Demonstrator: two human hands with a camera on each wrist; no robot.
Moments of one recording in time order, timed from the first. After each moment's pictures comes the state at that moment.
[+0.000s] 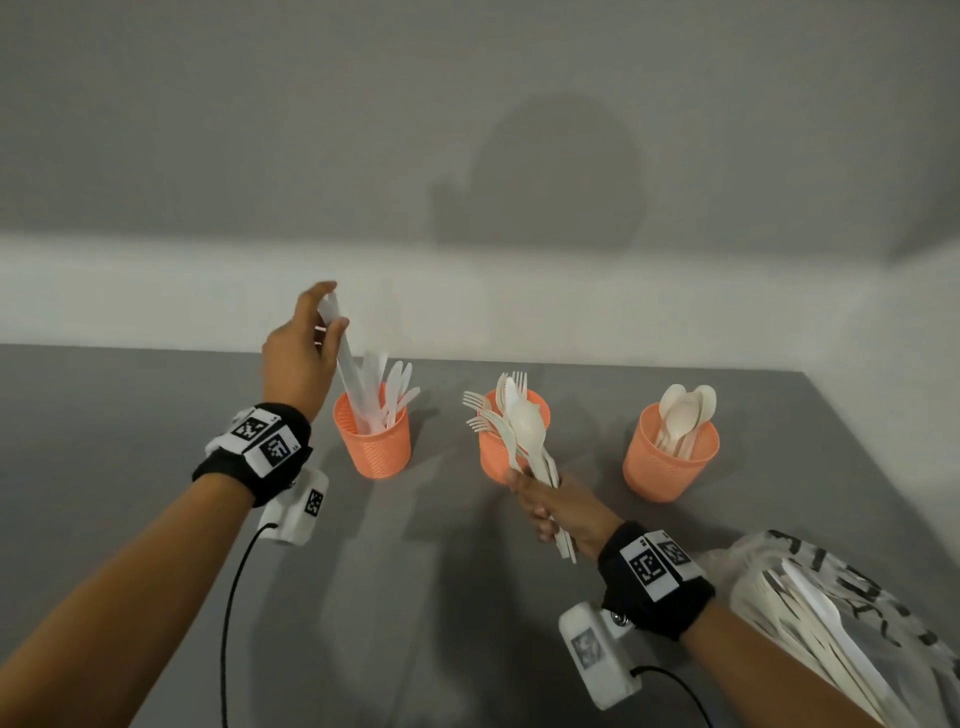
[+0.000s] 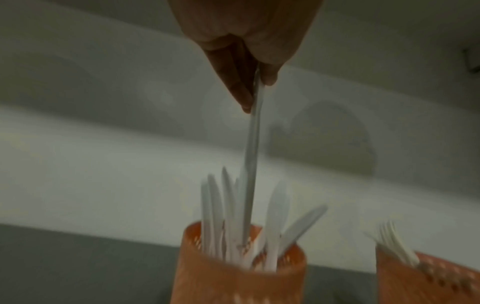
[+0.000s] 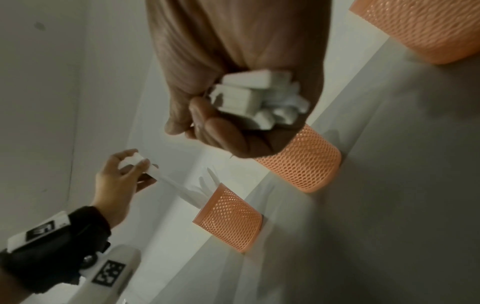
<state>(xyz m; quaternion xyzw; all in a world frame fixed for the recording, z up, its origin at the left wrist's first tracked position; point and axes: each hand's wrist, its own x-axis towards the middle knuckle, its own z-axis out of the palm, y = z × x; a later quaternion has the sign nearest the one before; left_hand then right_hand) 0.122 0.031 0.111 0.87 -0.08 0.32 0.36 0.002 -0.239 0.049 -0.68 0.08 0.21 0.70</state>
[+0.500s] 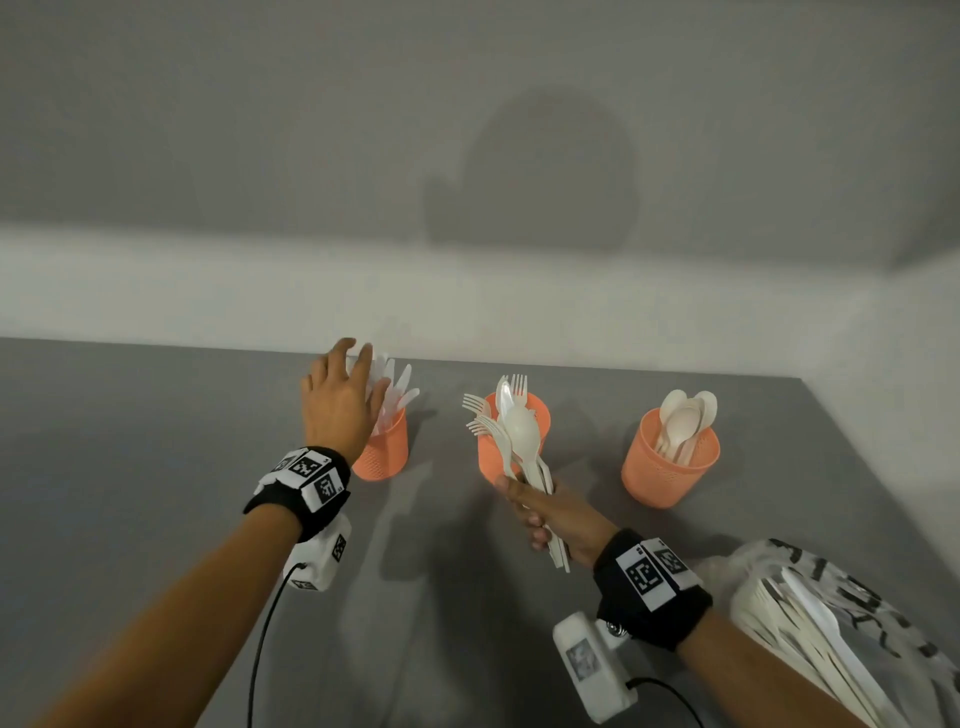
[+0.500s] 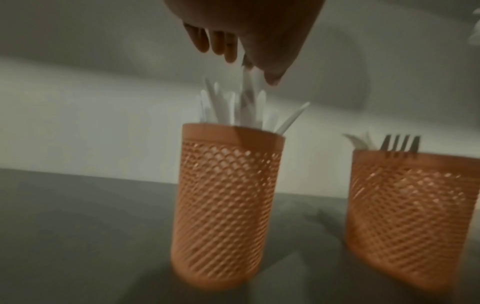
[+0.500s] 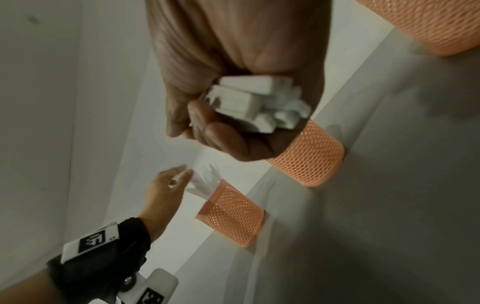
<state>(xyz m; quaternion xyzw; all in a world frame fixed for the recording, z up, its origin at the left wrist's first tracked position) 0.123 0.013 0.046 0.95 -0.07 0.27 0.13 0.004 -0.234 0.048 -0.68 0.08 0.23 0.70</state>
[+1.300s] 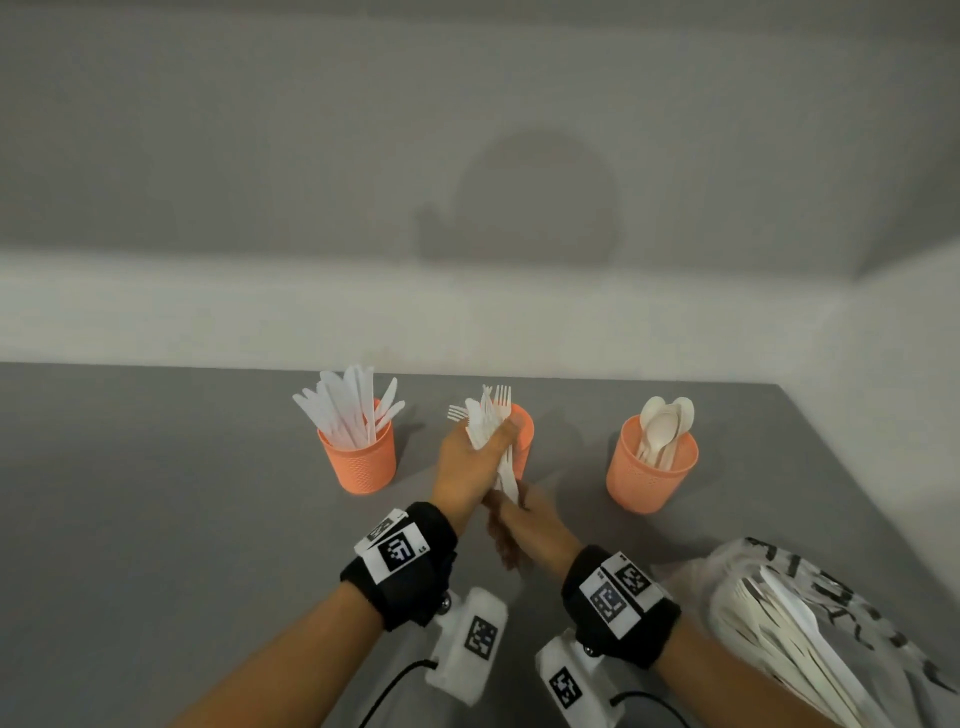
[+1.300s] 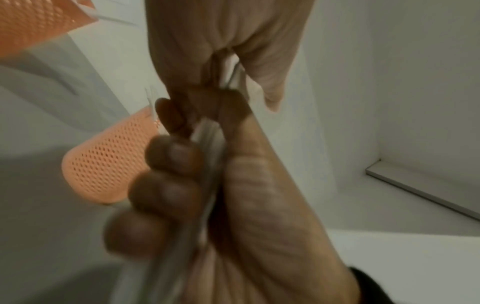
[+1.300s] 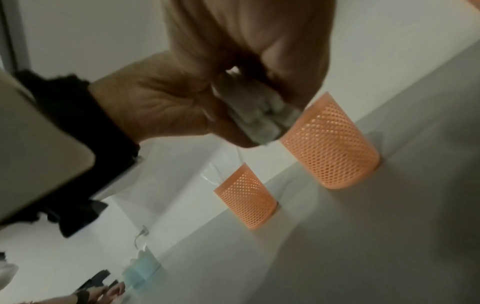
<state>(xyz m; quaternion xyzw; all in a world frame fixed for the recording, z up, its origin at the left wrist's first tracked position) 0.035 -0.126 0.085 0.71 0.03 -0.06 0.70 -0.009 -0.215 0.057 -0.73 0.08 0.16 0.66</state>
